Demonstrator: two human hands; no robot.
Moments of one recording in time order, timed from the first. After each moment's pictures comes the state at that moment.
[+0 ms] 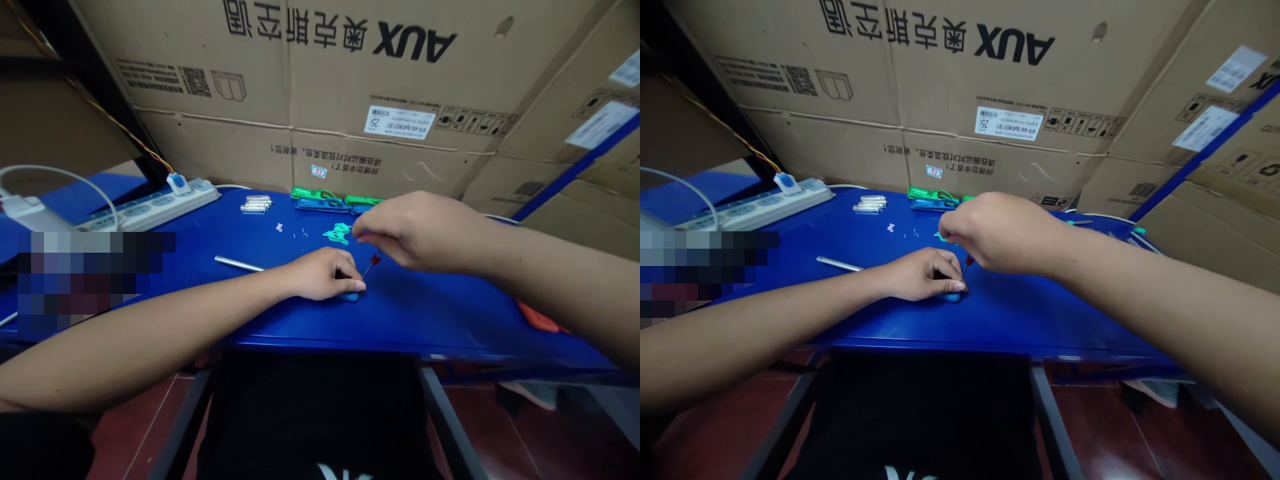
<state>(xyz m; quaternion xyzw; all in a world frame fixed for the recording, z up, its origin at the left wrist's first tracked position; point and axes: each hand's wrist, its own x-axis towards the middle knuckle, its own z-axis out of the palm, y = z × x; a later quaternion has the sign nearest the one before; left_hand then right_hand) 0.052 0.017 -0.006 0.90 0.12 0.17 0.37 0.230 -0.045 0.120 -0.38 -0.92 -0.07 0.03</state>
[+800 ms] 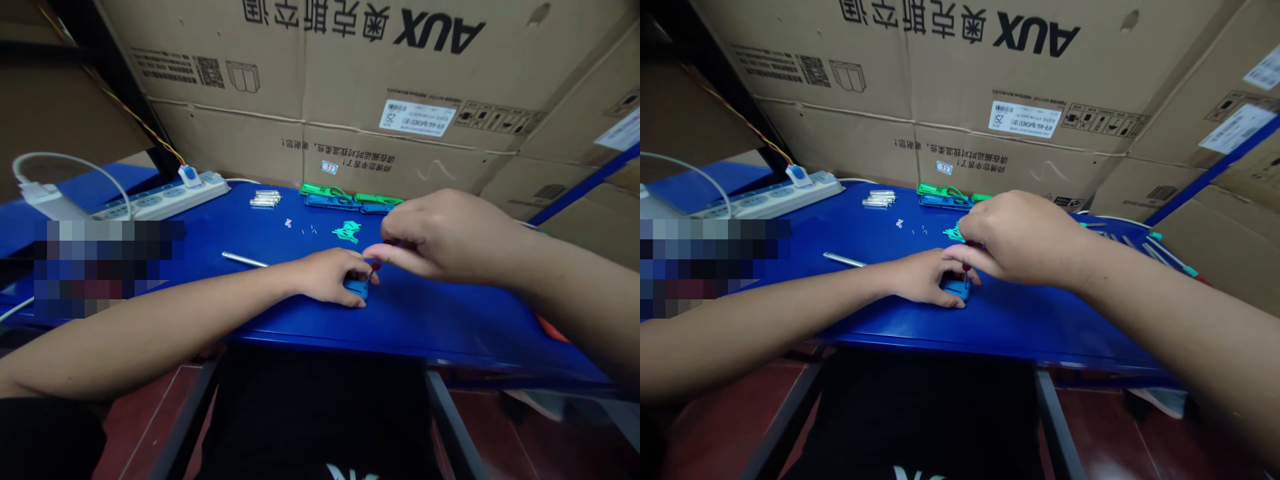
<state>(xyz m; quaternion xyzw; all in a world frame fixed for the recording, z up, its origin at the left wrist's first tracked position) 0.046 0.014 -0.003 0.93 0.12 0.14 0.33 0.223 -0.056 0.127 -0.40 -0.91 -0.11 -0.02</state>
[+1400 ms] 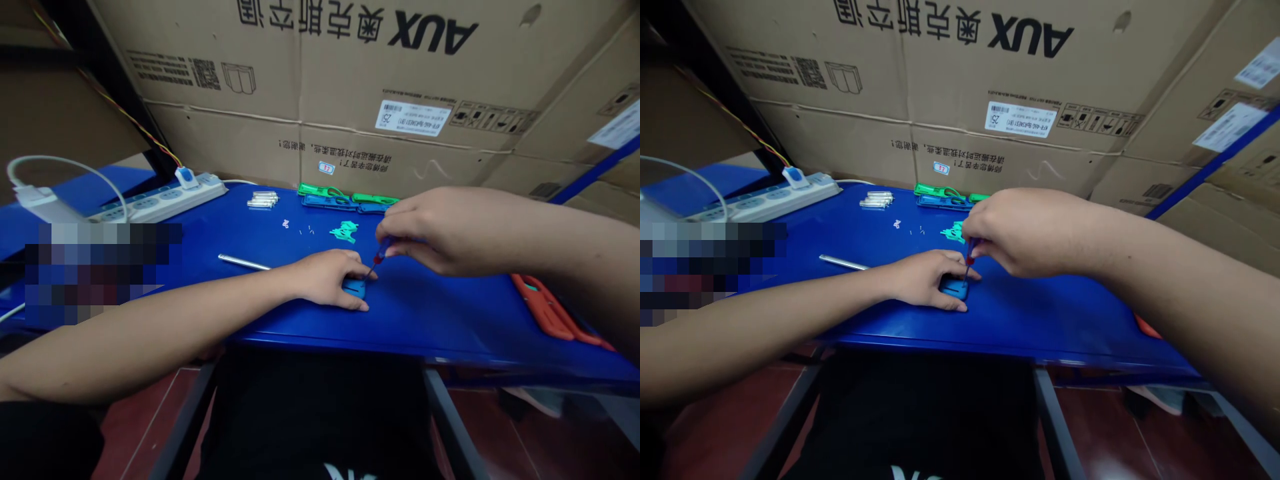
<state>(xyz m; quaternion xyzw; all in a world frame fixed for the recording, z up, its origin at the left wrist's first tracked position) 0.048 0.012 -0.005 0.94 0.14 0.14 0.27 0.235 -0.048 0.140 -0.37 -0.92 -0.04 -0.10</state>
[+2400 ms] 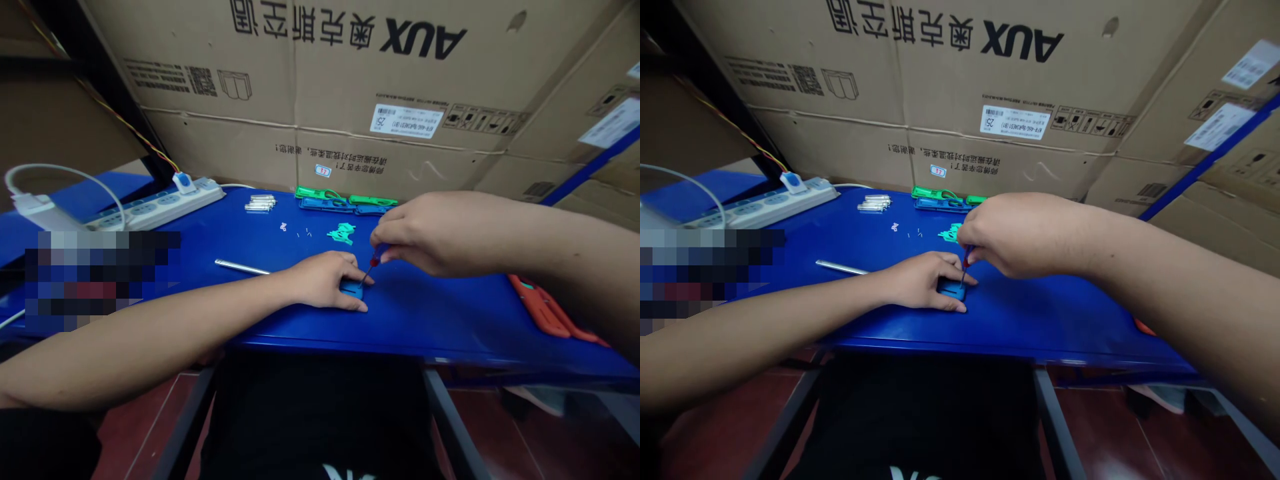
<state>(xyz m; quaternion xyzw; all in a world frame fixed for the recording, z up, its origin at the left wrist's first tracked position) 0.048 0.009 -0.007 0.94 0.15 0.15 0.27 0.226 -0.049 0.140 -0.40 -0.90 -0.05 -0.16</state>
